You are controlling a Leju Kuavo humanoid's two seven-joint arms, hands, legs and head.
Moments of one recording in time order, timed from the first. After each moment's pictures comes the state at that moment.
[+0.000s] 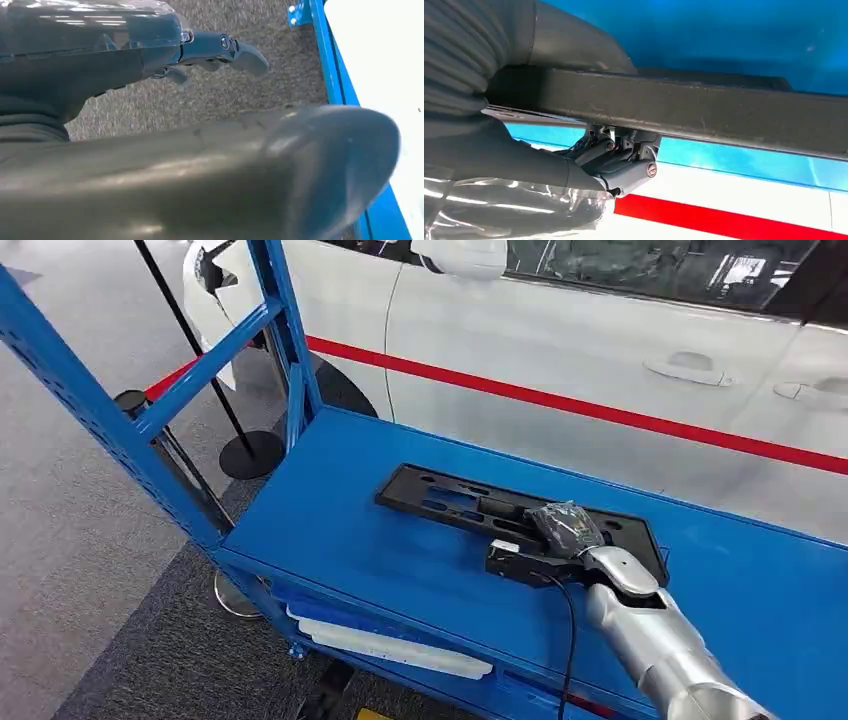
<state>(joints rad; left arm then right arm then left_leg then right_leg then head) -0.12 -0.16 0.16 -0.18 -0.45 0.34 -0.19 -0.96 0.16 0.87 -0.36 0.73 -0.24 -0.23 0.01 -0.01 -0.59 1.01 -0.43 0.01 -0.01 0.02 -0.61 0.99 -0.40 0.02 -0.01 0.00</state>
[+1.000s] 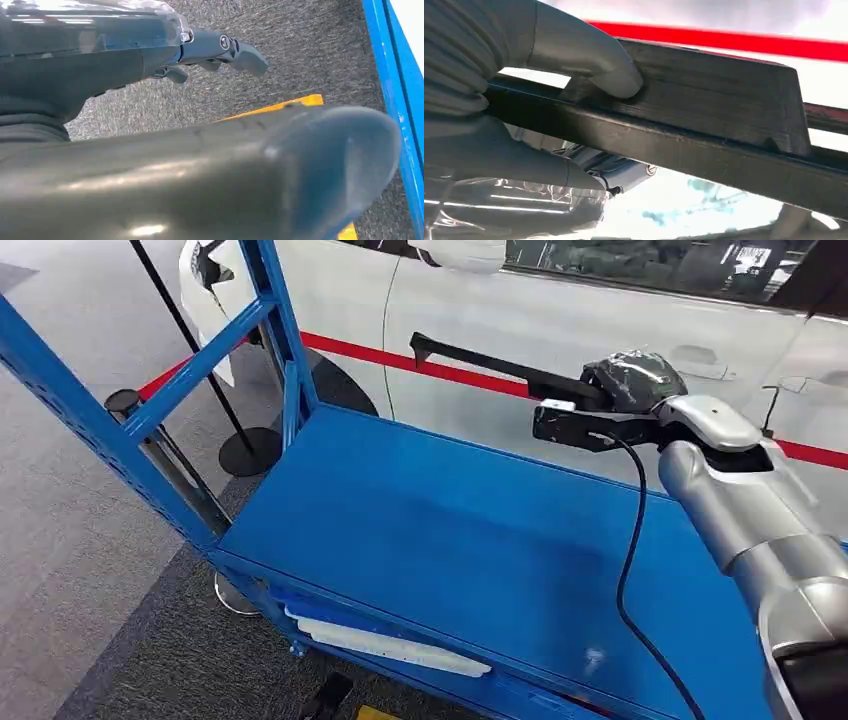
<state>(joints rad) -0.09 -0.15 0.16 -0.18 -0.46 0.26 -0.11 -1.38 0.13 0.85 -0.43 0.77 -0.07 -0.19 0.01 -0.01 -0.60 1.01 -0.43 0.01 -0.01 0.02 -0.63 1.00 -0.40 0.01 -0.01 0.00</state>
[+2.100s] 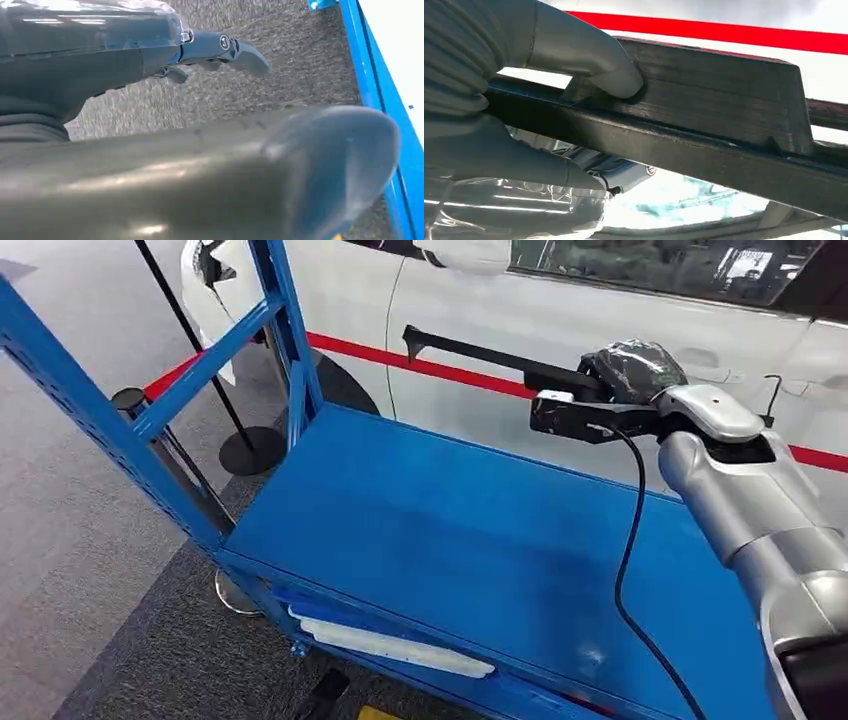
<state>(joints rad) -0.10 -0.14 0.18 -0.18 -0.49 0.27 -0.15 -1.39 0.13 0.86 -0.43 0.76 -0.07 -0.19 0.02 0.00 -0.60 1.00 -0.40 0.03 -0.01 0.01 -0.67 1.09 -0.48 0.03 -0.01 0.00</state>
